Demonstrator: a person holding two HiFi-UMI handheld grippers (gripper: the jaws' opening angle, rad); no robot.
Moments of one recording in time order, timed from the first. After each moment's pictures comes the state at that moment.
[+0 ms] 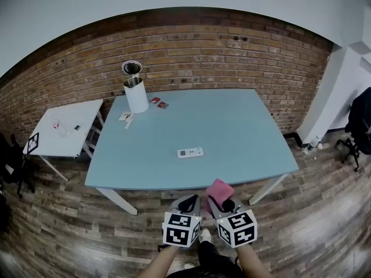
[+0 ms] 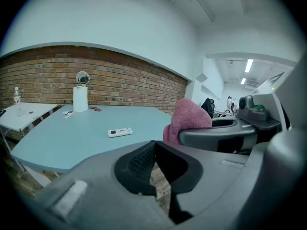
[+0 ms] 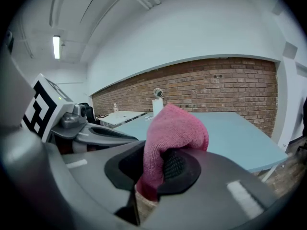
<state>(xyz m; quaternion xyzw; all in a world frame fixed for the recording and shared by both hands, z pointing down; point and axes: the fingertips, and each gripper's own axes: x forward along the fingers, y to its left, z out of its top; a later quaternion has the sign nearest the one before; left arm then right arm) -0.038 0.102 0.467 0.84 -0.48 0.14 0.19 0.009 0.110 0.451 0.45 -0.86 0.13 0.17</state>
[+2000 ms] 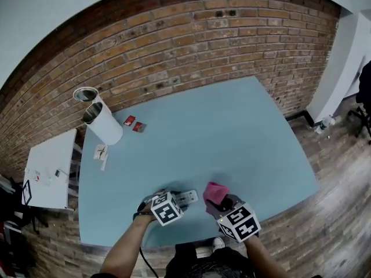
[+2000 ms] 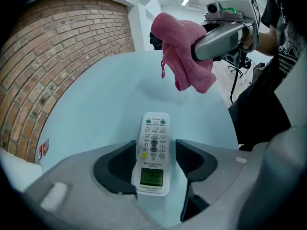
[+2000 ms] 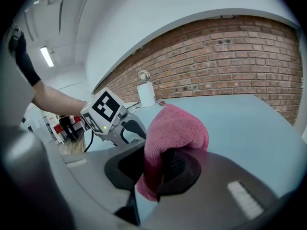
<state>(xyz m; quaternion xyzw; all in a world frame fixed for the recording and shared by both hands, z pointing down) -0.053 -0.165 0.637 0.82 -0.12 0.56 0.04 0.037 -0.140 0.537 0.38 -0.87 0.22 0.22</state>
